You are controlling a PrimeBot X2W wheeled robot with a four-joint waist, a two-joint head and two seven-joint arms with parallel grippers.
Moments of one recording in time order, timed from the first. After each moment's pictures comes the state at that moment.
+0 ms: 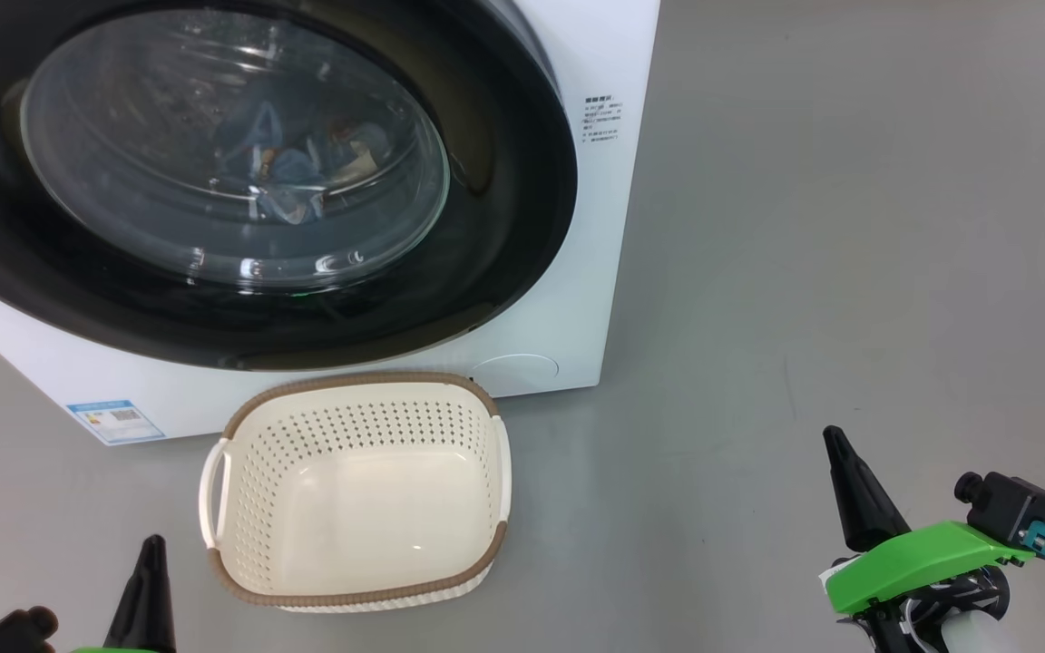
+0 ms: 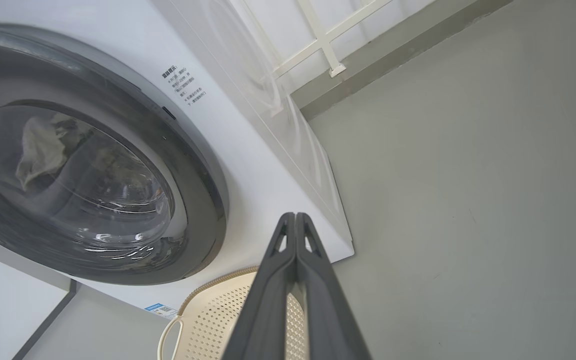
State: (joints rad) left arm 0.00 0.12 0.02 0.25 -0.65 -0.13 -0.18; right arm -0.18 -0.11 0.05 0.39 0.68 0.13 -0.18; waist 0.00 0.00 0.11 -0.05
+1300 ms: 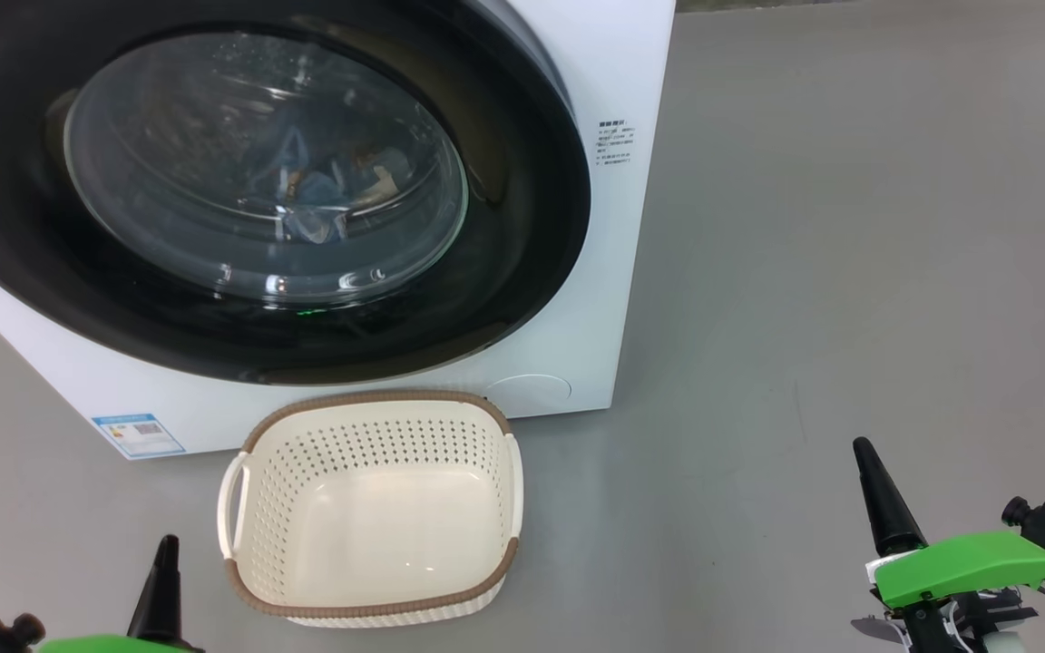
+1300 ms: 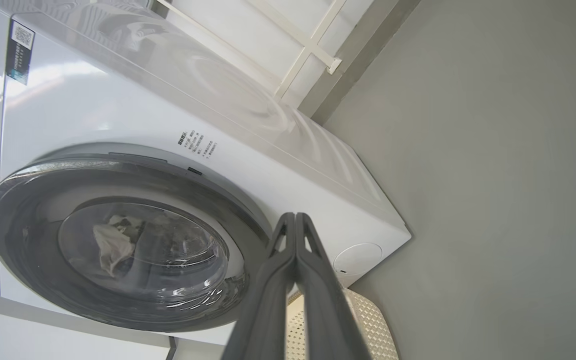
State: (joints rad) left arm -0.02 0.09 0.04 0.26 -1.04 -0.13 -0.06; right arm -0.14 -0.09 -0.02 0.34 1.07 0.13 -0.07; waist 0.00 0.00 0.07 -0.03
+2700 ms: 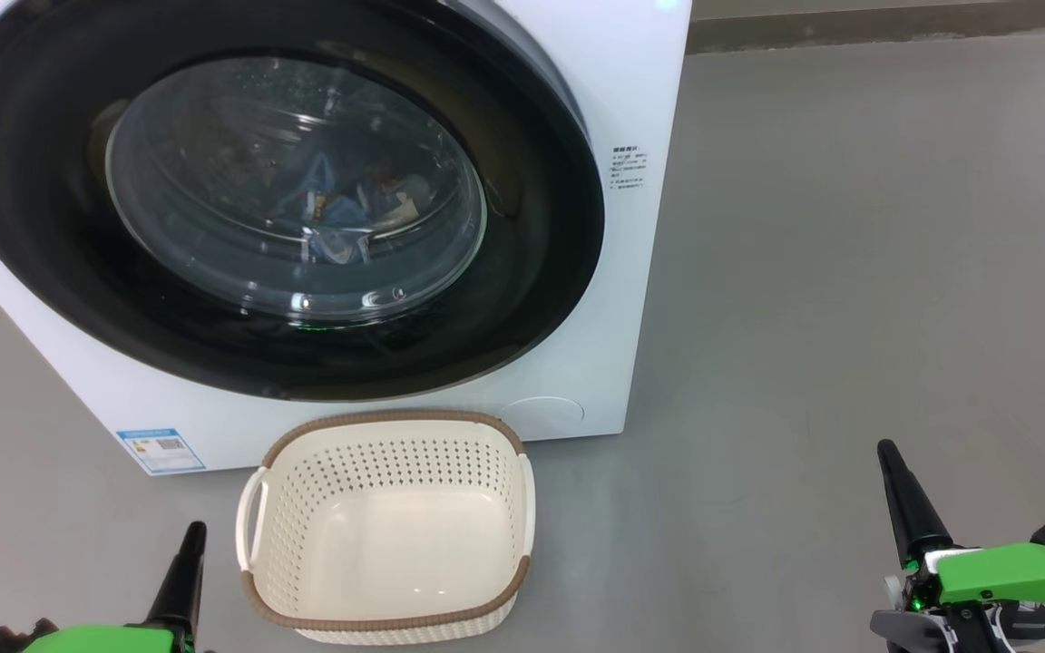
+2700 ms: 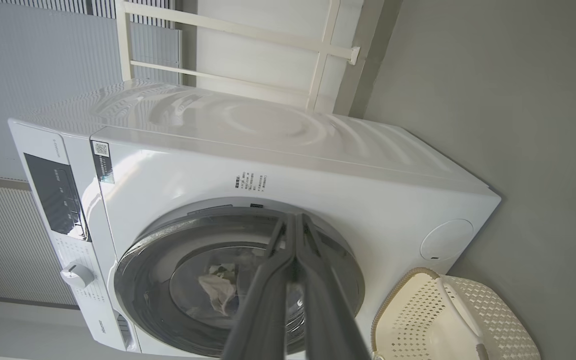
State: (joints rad) left arm -0.05 0.06 0.06 0.26 -1.45 -0.13 0.05; right arm -0.12 -0.07 -0.09 0.30 1.45 0.13 0.05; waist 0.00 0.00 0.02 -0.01
